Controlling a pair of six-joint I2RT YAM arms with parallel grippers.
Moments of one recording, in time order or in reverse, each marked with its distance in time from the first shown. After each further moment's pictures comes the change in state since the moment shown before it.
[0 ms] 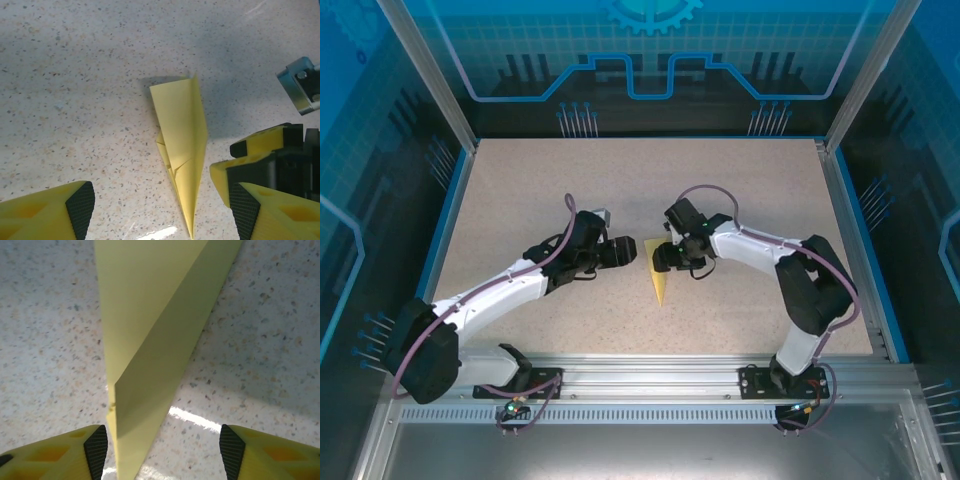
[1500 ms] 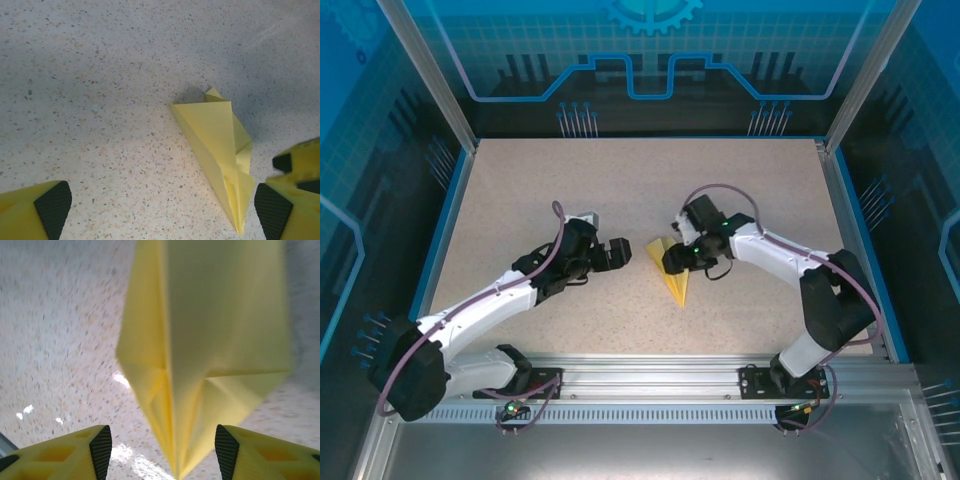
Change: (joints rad) left arm 0.000 -0.109 -0.076 -0.007 -0.099 -0.012; right arm -0.047 -0.136 -0.070 -0.052 -0.142 -0.176
